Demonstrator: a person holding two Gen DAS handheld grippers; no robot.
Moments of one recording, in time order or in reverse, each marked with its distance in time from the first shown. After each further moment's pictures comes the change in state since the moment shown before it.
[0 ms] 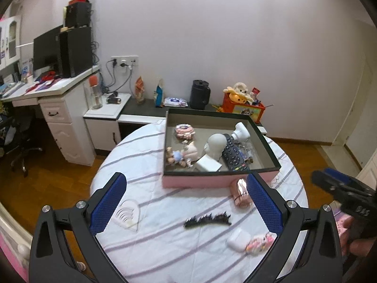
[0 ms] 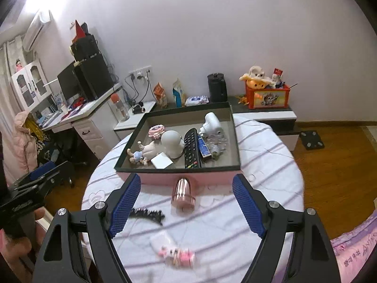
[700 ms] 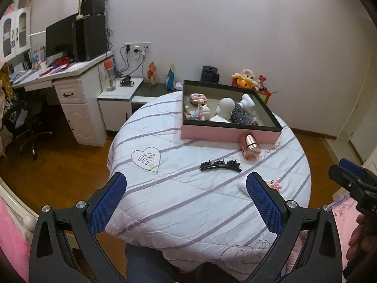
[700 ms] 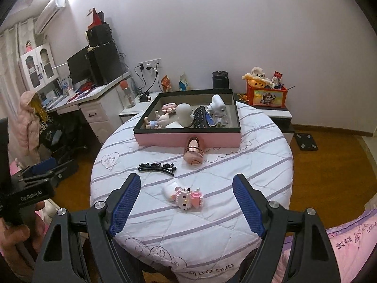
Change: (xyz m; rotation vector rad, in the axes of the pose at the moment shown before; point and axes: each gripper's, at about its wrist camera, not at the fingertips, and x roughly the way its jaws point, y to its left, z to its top) left arm -0.055 0.019 -0.077 -0.027 0.061 0.039; right arm -0.060 0.031 -0.072 -0.093 0.011 -0.017
